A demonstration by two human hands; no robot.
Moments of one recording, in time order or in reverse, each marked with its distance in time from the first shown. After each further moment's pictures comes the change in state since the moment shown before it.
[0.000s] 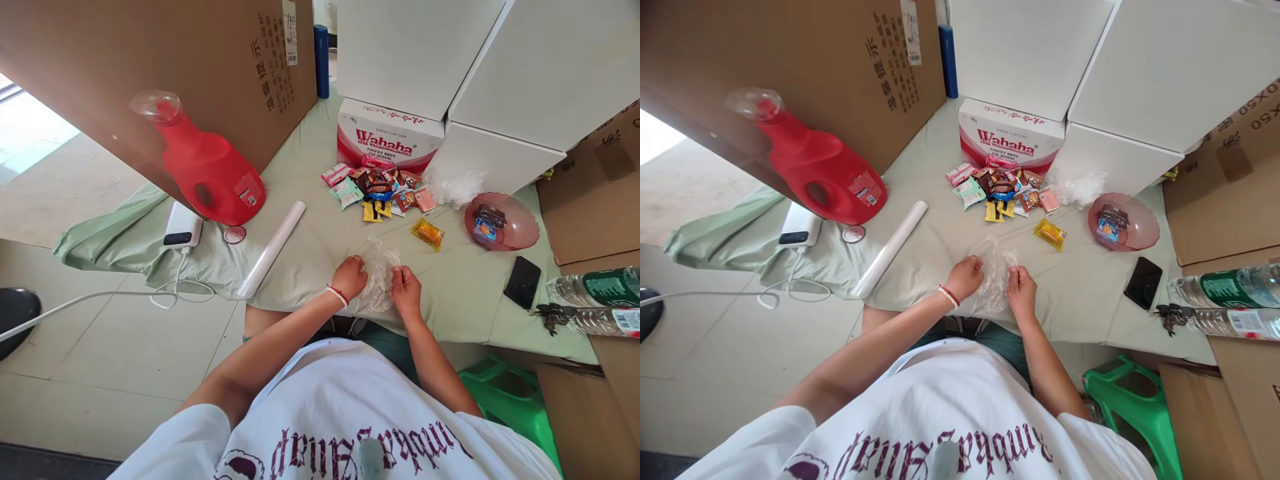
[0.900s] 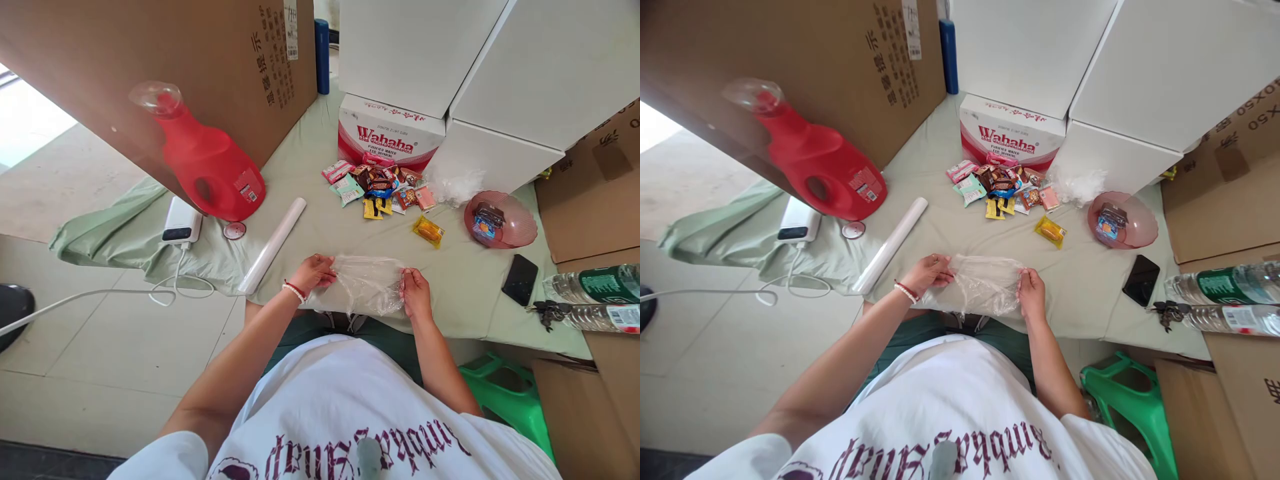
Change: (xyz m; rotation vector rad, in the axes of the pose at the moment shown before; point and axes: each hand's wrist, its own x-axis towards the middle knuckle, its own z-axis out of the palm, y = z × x) left_hand -0.005 -0.062 -0.071 -0.619 -0.176 -0.361; right_hand -0.003 0.000 -0.016 0.321 0.021 0.244
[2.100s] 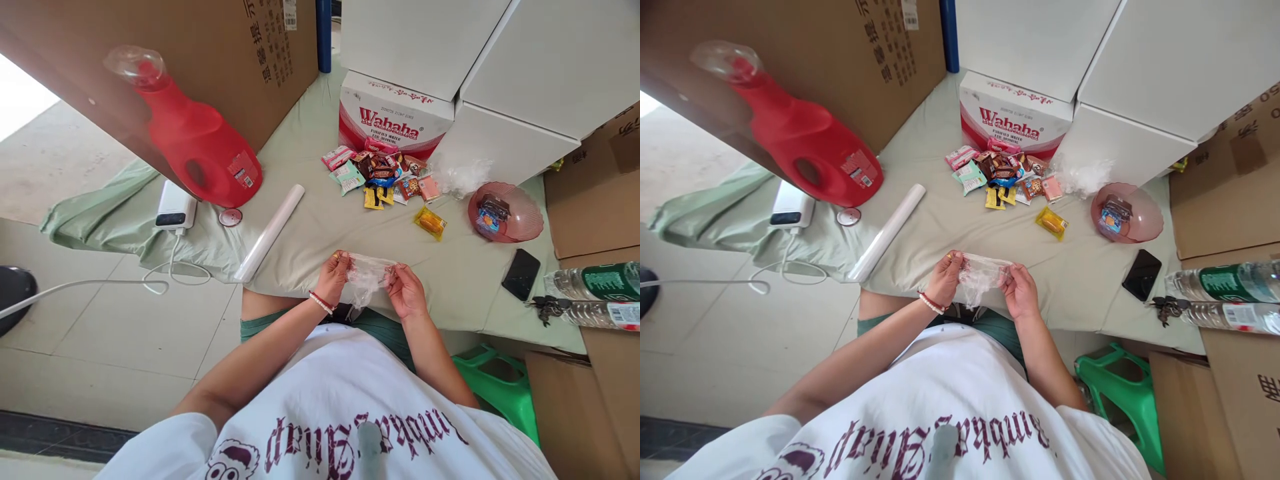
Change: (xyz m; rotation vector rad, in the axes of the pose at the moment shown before) left_hand -0.025 -0.022 0.078 -0.315 0.105 0.312; right_hand -0.020 -0.006 0.012 0.508 -0.152 0.189
